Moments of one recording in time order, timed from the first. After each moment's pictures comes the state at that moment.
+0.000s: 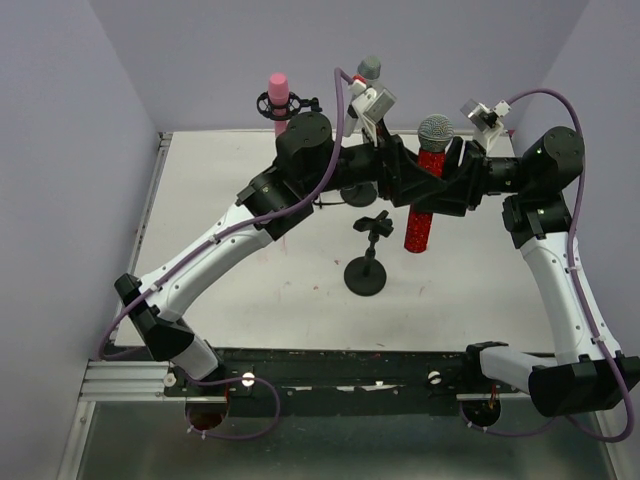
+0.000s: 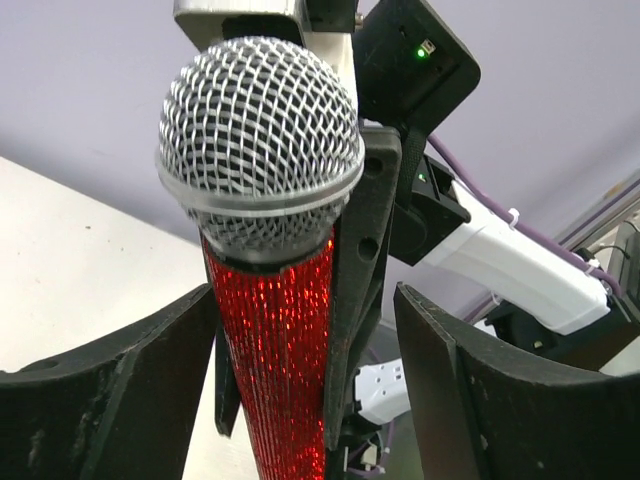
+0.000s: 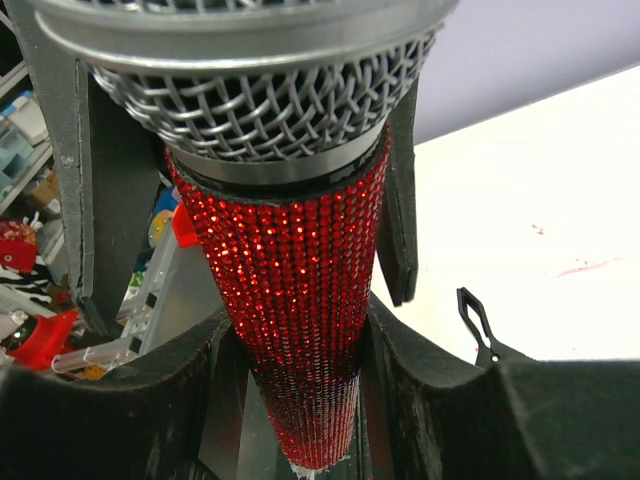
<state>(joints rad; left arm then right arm) -0.90 1.55 1.80 -0.10 0.48 -0.54 0.10 1.17 1.28 0.16 -1.48 0.69</state>
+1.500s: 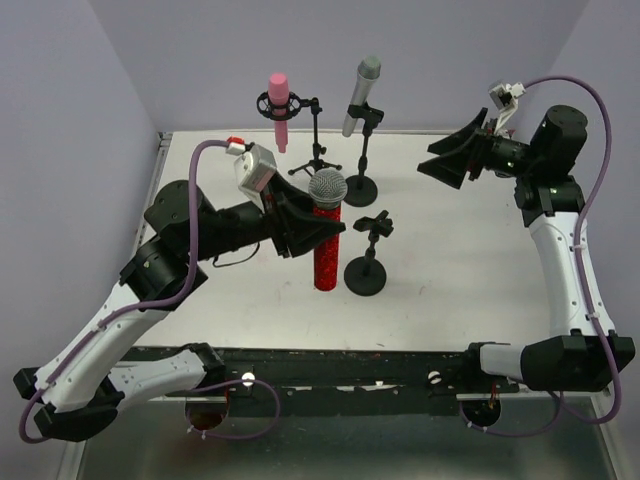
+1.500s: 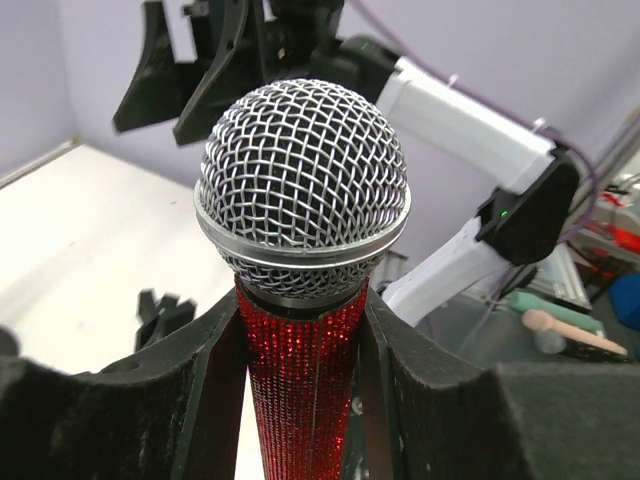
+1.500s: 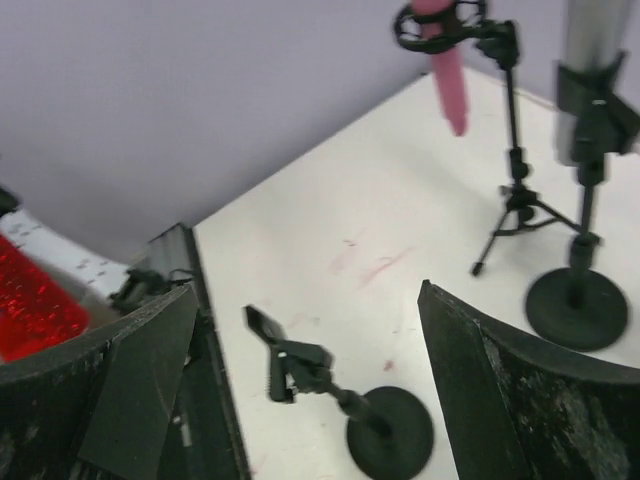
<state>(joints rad) -0.83 1.01 1.42 -0.22 0.47 -0.37 -0.03 1.26 1.36 -0.08 -1.26 0.42</state>
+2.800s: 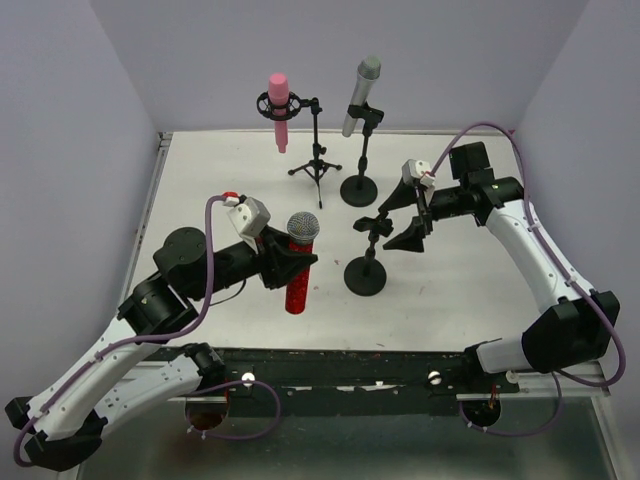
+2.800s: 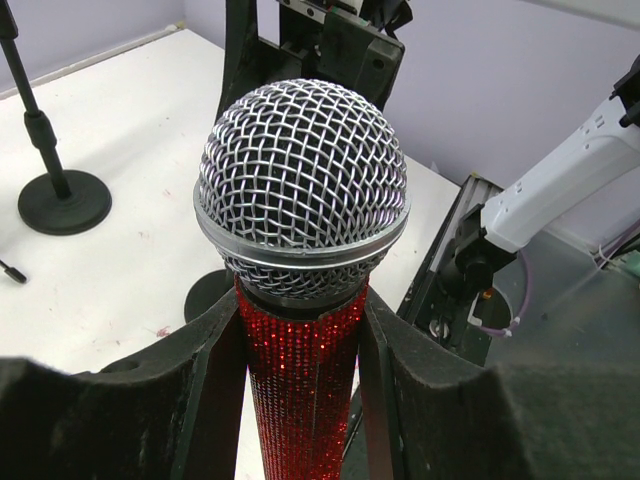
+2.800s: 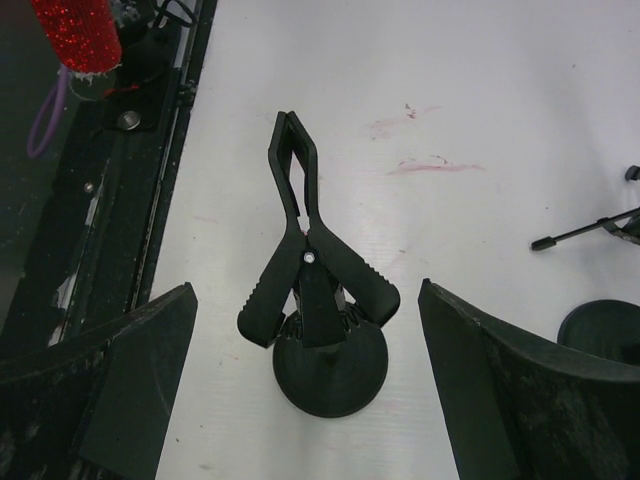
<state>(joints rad) -0.82 0.69 0.99 -0.32 0.27 -0.26 0.24 1.40 1.32 -0.87 -1.22 -0.94</state>
